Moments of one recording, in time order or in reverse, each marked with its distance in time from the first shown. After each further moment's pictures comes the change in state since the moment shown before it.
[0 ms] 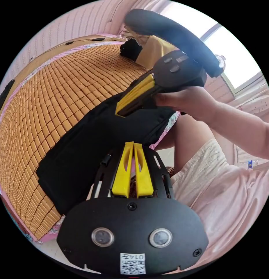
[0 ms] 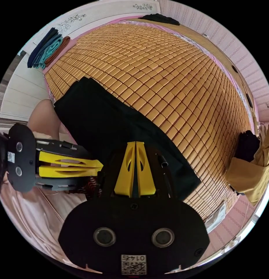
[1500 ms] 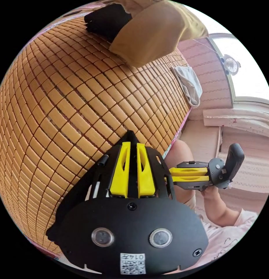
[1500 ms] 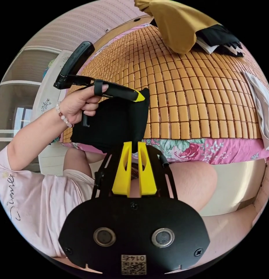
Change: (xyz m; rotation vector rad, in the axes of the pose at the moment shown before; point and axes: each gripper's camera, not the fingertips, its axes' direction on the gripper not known) left arm -0.004 -0.260 0.120 -0.280 0.288 -0.034; right arm 0.199 0.337 0.082 0.204 -0.461 0.704
